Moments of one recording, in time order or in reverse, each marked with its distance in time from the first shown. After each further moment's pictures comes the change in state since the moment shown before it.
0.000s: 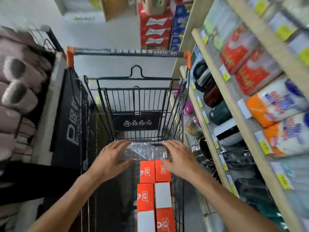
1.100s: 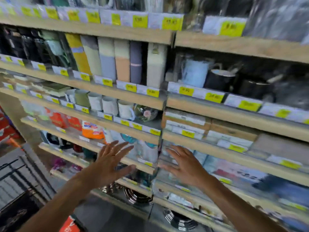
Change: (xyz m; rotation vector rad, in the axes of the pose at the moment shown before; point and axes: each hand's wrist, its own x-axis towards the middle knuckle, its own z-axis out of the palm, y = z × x) left_hand -0.157 0.471 0.006 0.342 -0.127 1.134; right_hand -0.573 0.060 -0.117 -0.046 0.596 0.773
